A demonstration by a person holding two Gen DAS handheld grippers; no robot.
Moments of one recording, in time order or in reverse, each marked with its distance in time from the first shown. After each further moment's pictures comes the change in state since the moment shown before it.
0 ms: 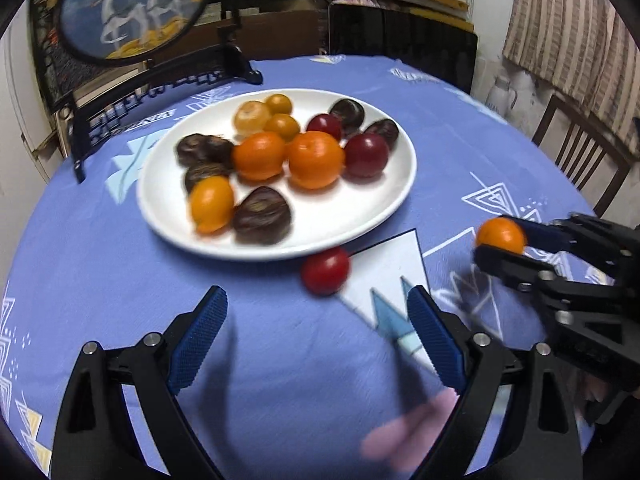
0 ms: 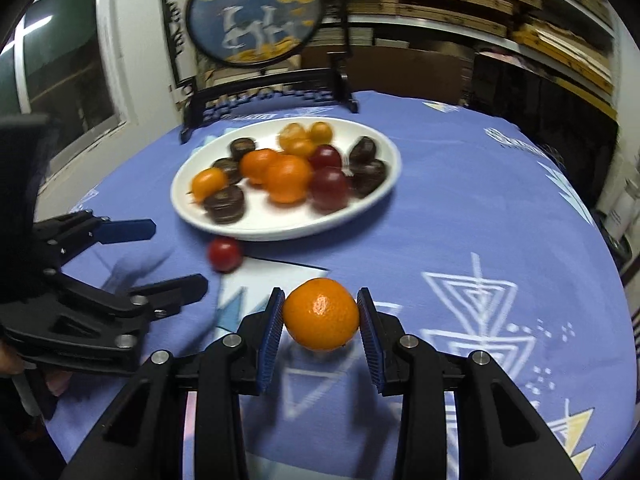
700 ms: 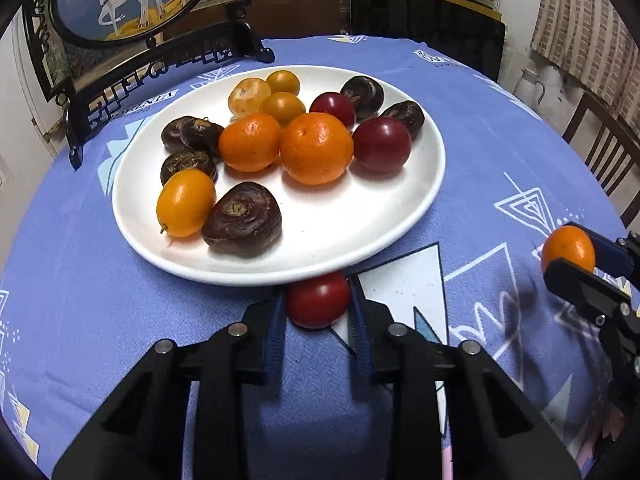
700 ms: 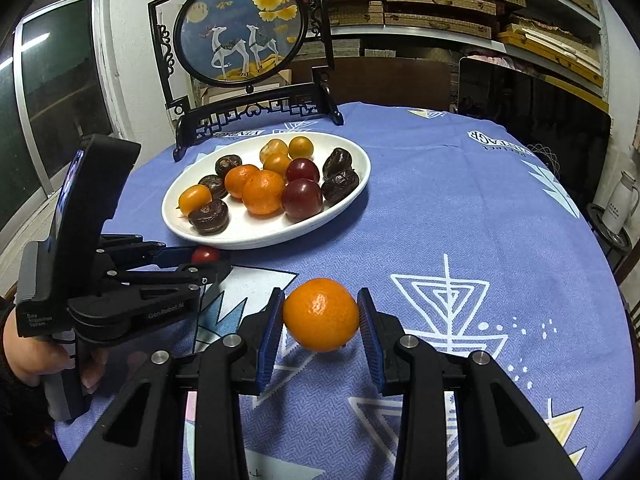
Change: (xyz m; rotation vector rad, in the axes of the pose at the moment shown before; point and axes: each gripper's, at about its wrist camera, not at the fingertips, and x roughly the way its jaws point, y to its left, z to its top) left arm 0.032 -0.005 0.013 -0.060 0.063 0.052; right arm -0.008 -0.016 -0.003 0.022 -0.039 0.011
